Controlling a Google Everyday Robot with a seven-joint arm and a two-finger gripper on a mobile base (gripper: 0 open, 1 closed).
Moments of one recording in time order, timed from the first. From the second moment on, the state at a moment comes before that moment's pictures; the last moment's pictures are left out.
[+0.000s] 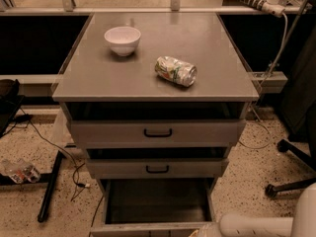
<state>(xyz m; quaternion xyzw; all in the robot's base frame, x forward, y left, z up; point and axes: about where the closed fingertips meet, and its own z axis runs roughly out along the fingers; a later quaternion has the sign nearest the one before) 0.359 -0.132 0.225 -0.49 0.82 0.25 0.17</state>
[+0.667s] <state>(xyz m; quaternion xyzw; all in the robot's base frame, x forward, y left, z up) 0.396 -0.156 0.197 -0.47 0.84 0.18 0.19</state>
